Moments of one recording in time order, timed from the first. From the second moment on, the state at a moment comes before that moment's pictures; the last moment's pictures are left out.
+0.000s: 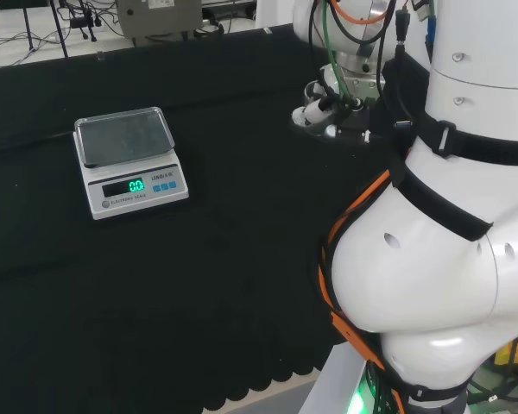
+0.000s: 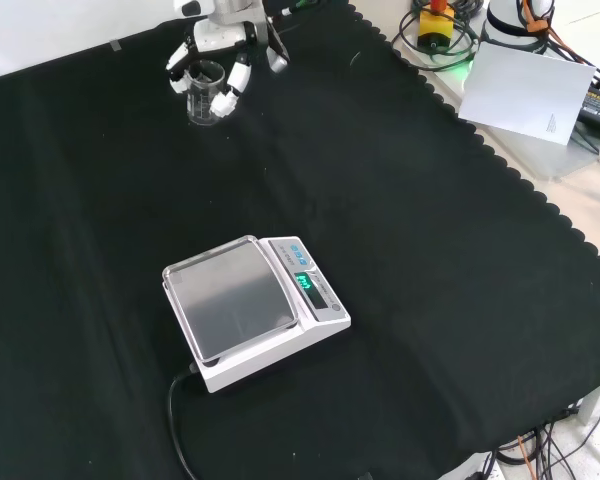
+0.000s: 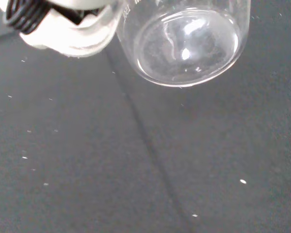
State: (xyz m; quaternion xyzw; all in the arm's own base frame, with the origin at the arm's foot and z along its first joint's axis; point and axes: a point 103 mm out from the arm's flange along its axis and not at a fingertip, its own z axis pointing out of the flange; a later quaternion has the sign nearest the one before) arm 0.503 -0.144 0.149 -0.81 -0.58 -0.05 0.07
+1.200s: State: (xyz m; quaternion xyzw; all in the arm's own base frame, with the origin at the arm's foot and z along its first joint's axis) arm 0.609 0.084 0.218 -0.71 -0.70 -0.04 0.04
